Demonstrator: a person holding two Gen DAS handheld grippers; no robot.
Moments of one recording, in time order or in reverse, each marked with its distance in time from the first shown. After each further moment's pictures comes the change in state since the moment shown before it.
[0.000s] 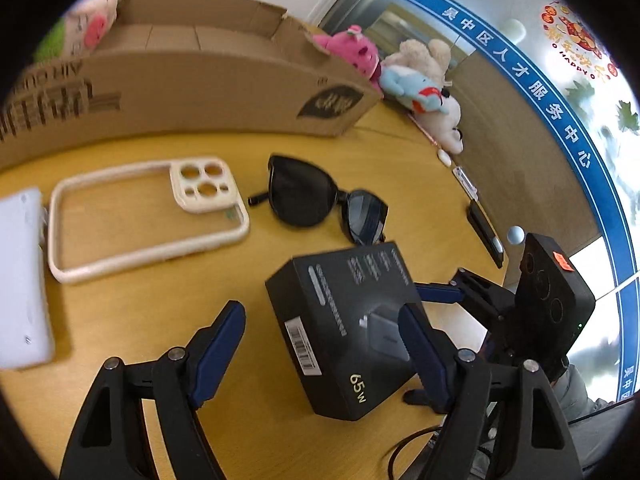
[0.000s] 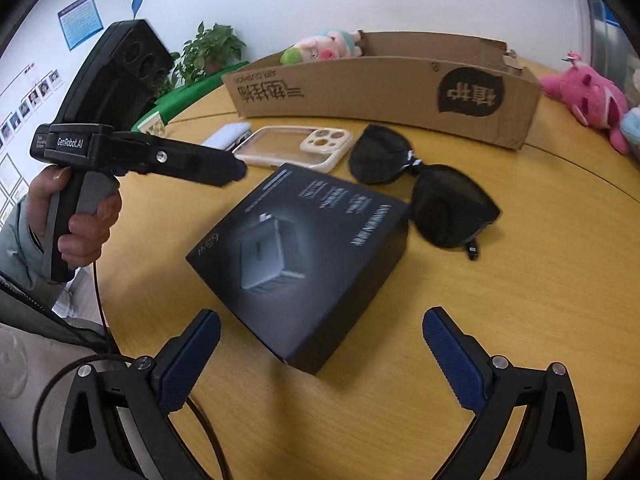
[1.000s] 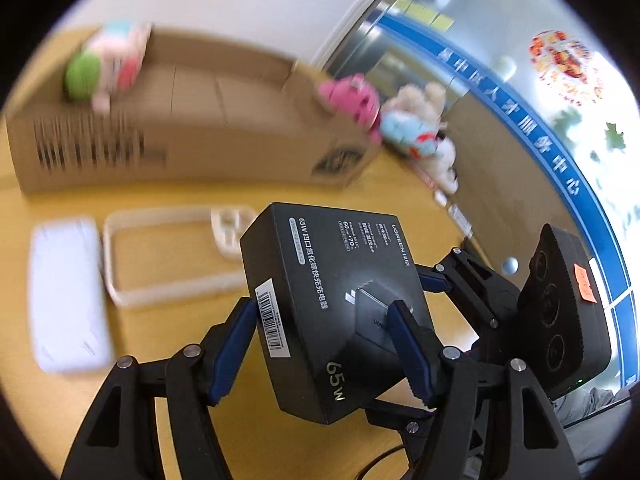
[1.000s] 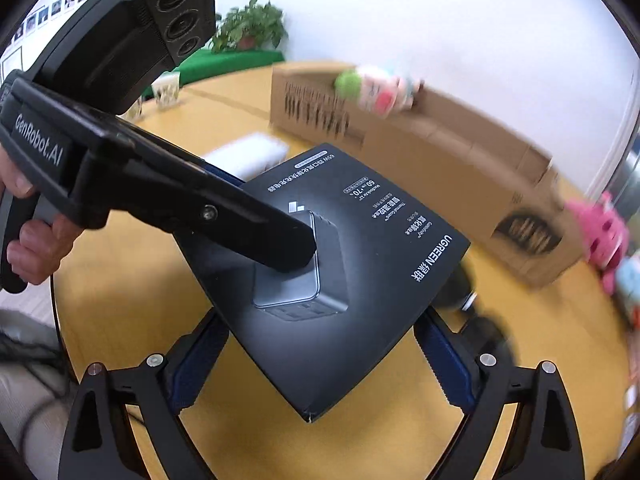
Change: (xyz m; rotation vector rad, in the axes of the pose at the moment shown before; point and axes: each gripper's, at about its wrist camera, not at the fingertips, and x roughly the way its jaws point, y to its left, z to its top) left arm -0.058 0.006 0.010 0.022 -0.178 0.020; right arm 0.018 0.081 0.062 -0.335 -0.061 -0.211
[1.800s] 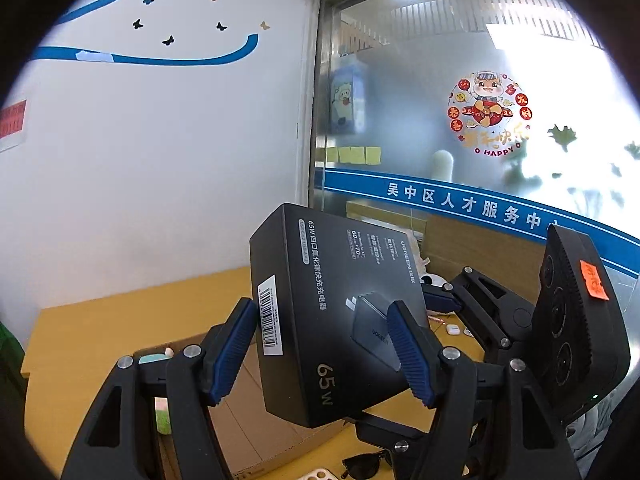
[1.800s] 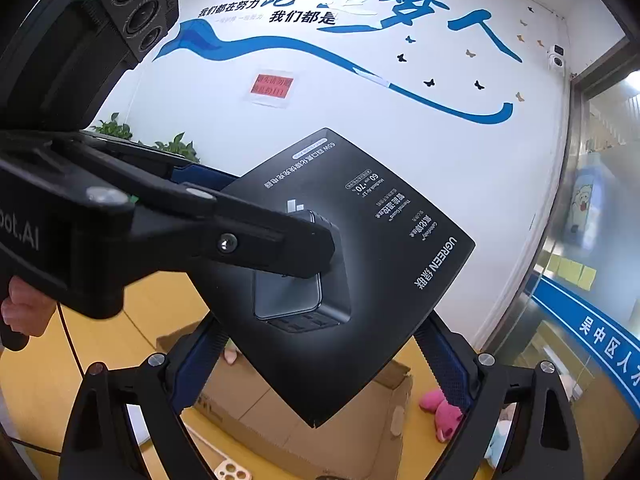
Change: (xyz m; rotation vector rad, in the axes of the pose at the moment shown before) left arm -0.144 -0.126 0.174 0.490 -0.470 0.153; right arm -0.139 -0.057 0.207 -0.029 -0.487 -0.386
